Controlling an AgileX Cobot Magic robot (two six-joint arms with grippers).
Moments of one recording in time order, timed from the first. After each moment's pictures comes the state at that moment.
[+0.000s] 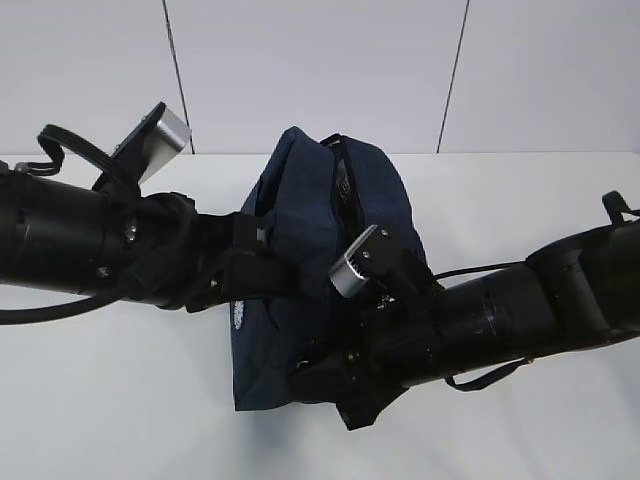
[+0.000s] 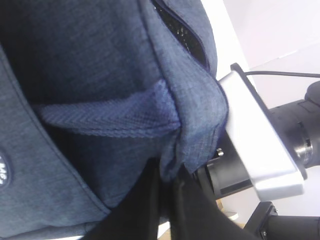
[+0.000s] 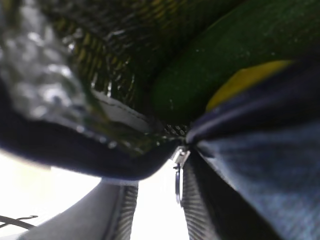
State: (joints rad) left arm -0.60 1.50 -0.76 -1.54 0.48 0.92; right arm 0.48 1.84 -0.77 1.77 0.71 -2.07
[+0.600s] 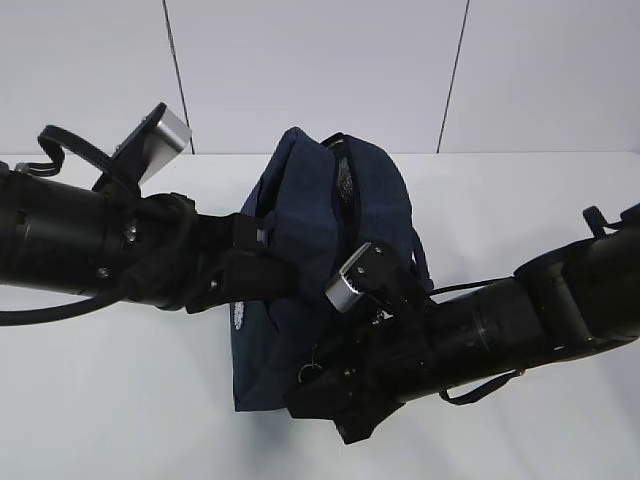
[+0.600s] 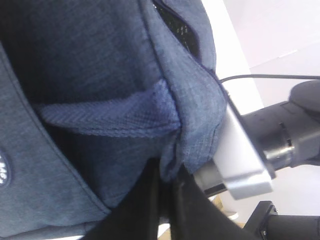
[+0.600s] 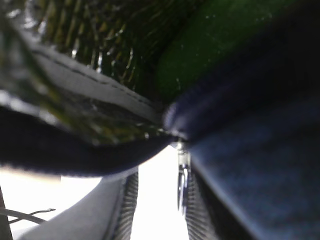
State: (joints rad) left arm -0.60 1.50 -0.76 -1.54 0.48 0.92; right arm 0.48 1.90 -0.77 1.77 0.74 -2.07
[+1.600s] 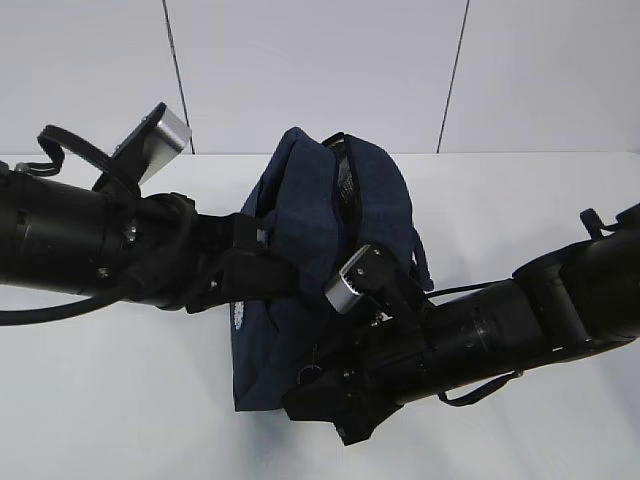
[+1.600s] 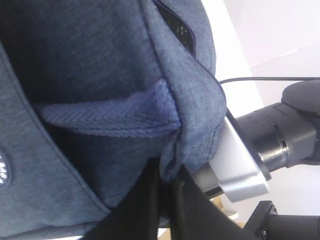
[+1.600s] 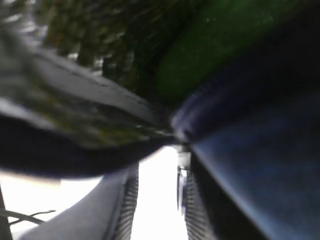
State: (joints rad) left arm -0.60 1.50 -0.76 -1.54 0.48 0.92; right arm 0.48 1.91 -0.78 1.78 0.76 -2.07
